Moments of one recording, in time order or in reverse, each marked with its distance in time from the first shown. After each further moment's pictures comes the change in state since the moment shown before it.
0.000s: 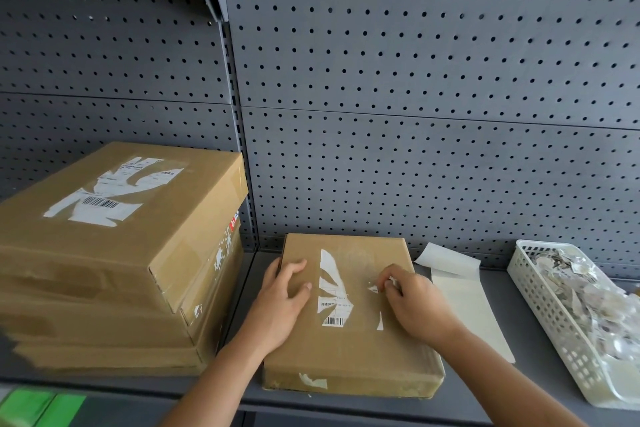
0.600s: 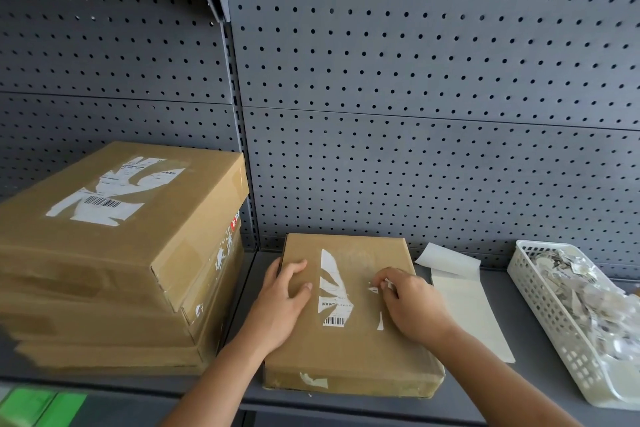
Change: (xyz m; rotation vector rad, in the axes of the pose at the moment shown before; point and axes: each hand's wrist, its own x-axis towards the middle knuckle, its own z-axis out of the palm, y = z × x) left_hand 0.001 -0.003 0.000 0.003 -0.003 0.001; right_hand 0.000 -0.004 0.007 -0.075 -0.003 -0.020
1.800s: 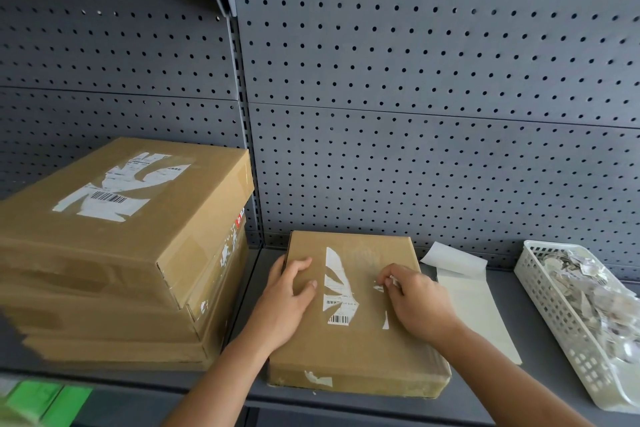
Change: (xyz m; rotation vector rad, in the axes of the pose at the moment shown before) left_hand -0.005 0.007 -0.001 -0.003 -0.005 -0.016; right_hand 0.003 0.002 -0.001 -0.032 0.014 -0.005
